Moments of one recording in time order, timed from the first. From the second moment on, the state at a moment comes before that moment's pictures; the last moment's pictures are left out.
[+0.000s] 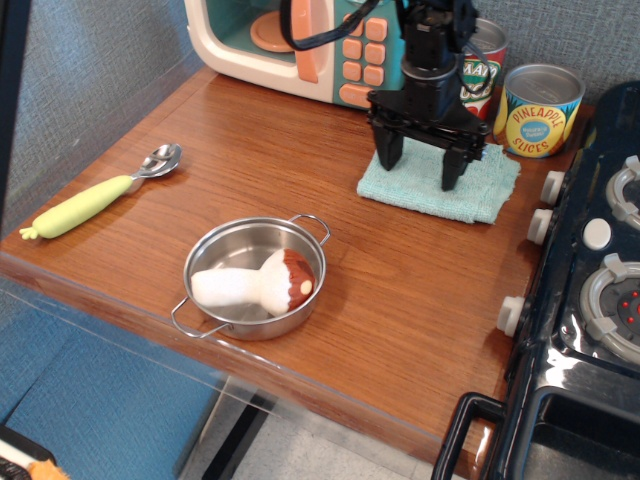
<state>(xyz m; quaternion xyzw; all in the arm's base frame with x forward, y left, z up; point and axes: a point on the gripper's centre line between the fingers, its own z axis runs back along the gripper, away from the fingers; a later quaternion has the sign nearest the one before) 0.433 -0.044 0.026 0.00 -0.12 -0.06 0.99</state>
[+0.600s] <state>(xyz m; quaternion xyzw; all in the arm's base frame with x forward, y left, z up) 0.425 -0.013 0.009 0.06 -0.08 -0.08 0.99</state>
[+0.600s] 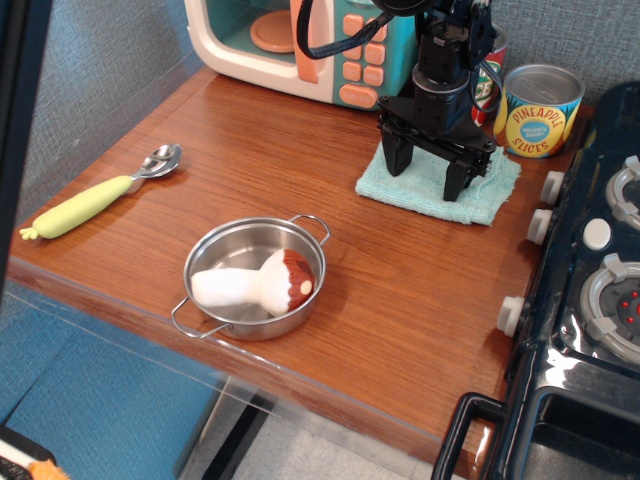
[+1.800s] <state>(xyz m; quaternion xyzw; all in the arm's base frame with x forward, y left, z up) 0.409 0.181 0.009 0.07 -0.02 -0.03 1.00</state>
